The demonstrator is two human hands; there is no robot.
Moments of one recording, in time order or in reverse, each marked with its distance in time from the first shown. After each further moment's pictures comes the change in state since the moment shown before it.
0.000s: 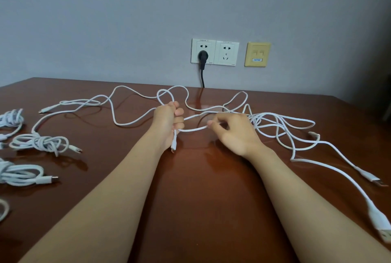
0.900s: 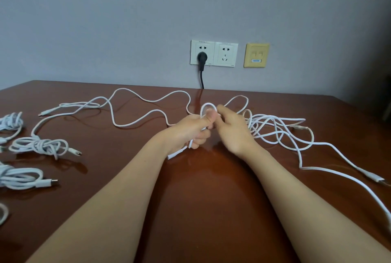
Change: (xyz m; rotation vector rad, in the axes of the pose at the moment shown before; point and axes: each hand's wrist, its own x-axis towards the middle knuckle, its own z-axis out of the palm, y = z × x) left_hand -0.023 -0.007 0.014 0.679 -0.580 0.009; right_hand 0.006 -0.007 0.007 0.198 0.056 0.102
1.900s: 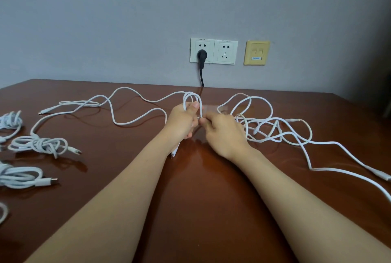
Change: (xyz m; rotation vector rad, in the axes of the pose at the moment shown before) left_hand 0.009 -0.007 -0.004 -0.043 0.436 0.113; right_hand -0.007 -0.018 0.010 -0.355 -0.060 -0.049
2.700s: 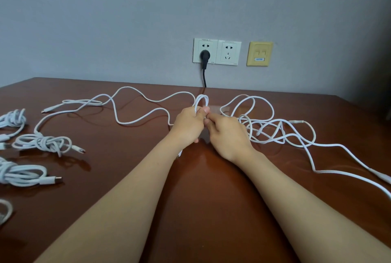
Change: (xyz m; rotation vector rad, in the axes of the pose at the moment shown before) left_hand 0.003 -0.005 0.004 0.304 0.019 0.049; right_hand -0.002 0.004 0.003 0.025 0.033 -0.070
